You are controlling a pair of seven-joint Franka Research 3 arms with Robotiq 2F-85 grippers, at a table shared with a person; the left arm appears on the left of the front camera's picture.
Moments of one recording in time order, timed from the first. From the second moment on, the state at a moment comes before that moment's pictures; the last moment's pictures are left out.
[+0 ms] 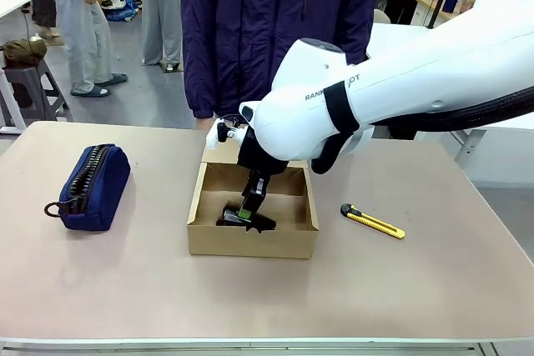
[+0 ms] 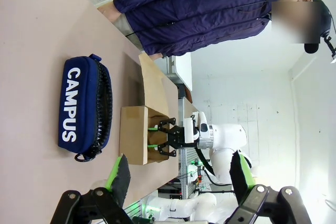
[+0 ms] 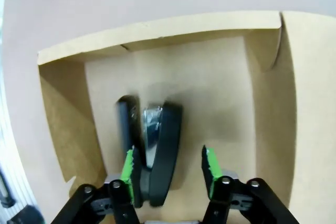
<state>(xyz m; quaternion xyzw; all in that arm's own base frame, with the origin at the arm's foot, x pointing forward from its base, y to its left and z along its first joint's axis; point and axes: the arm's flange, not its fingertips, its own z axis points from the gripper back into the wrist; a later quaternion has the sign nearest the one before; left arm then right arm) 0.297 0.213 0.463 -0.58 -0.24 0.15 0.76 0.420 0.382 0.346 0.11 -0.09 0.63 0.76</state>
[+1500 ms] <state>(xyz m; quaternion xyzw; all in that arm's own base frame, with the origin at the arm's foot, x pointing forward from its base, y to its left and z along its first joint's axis) 0.296 0.213 0.463 -0.58 -0.24 0.15 0.76 0.411 0.127 0.584 0.26 -0.09 0.37 0.89</state>
